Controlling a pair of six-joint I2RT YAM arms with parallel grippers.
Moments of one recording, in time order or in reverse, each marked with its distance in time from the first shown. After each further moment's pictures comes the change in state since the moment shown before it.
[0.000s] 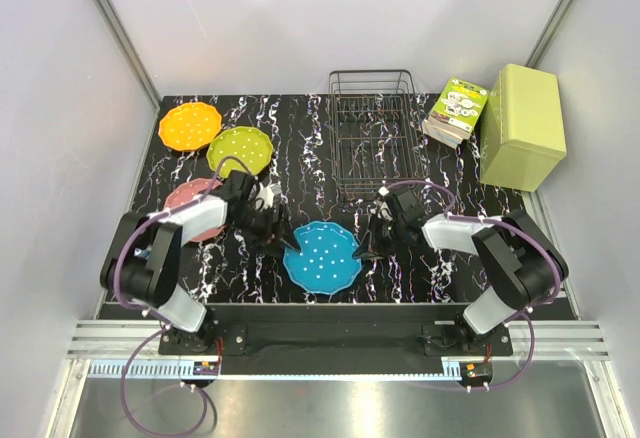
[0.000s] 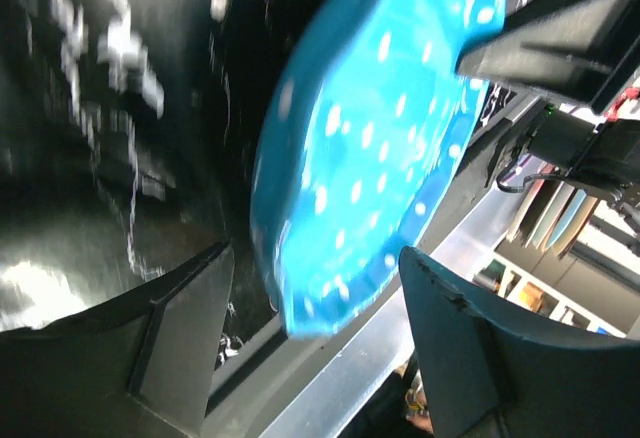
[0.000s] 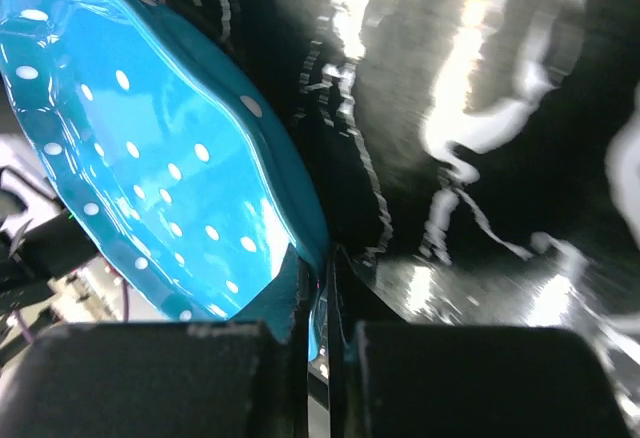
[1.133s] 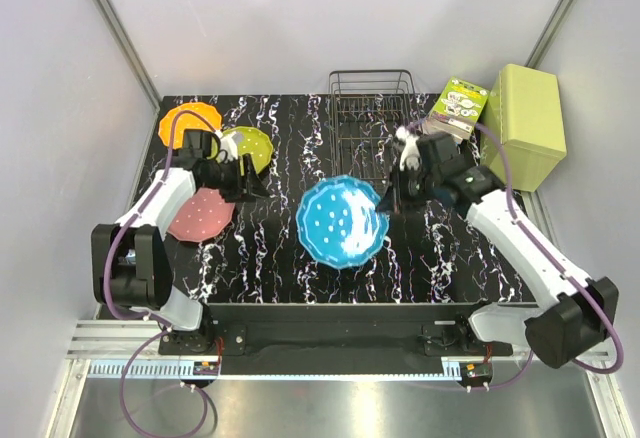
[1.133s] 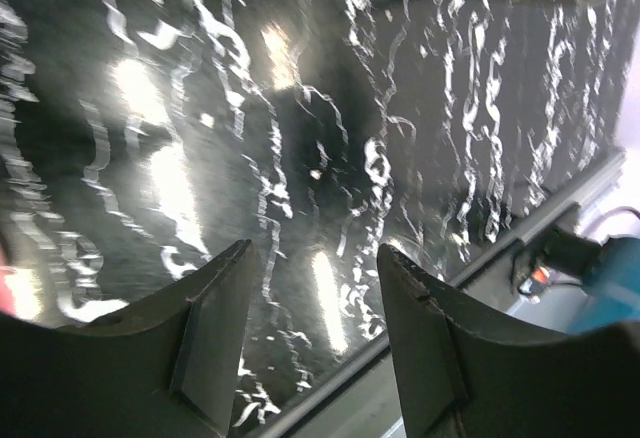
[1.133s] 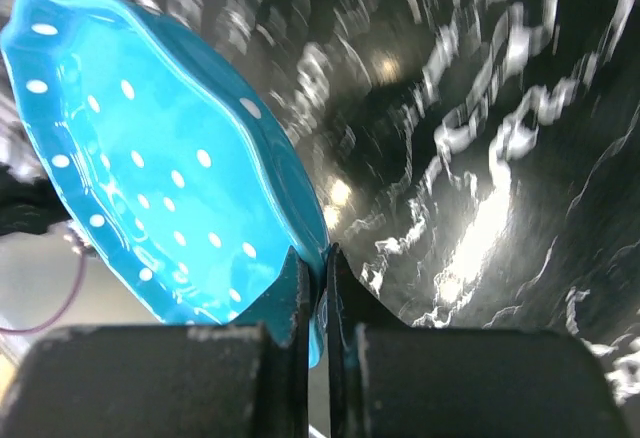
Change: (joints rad) left arm 0.239 -0.063 0.263 -0.099 -0.102 0.145; right arm -0.079 -0.345 0.439 -0.689 0.114 -0.383
